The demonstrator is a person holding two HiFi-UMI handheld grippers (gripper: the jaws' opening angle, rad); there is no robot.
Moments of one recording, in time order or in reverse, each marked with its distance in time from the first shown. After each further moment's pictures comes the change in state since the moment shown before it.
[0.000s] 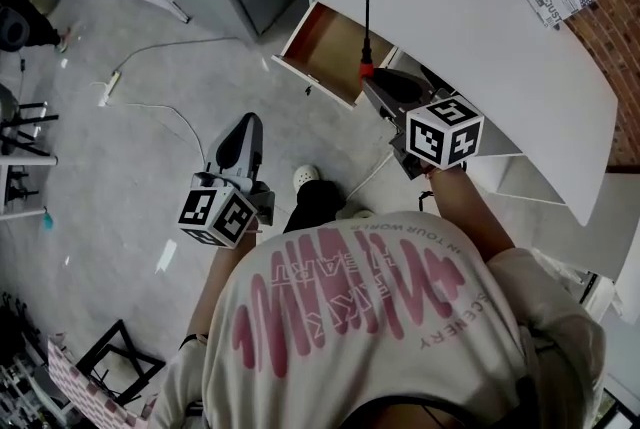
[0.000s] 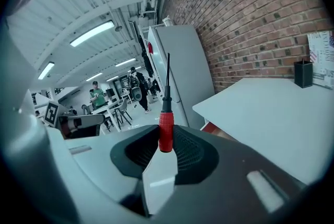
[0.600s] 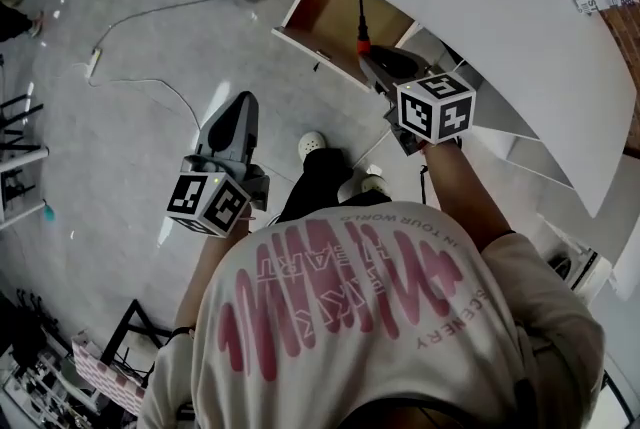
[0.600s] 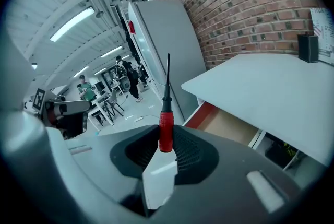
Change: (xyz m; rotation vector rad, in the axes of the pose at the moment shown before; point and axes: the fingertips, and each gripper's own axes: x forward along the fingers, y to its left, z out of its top) left arm 0.069 0.090 -0.020 -0.060 0.154 -0.022; right arm 0.117 -0.061 -0.056 0.090 0.164 -0.089
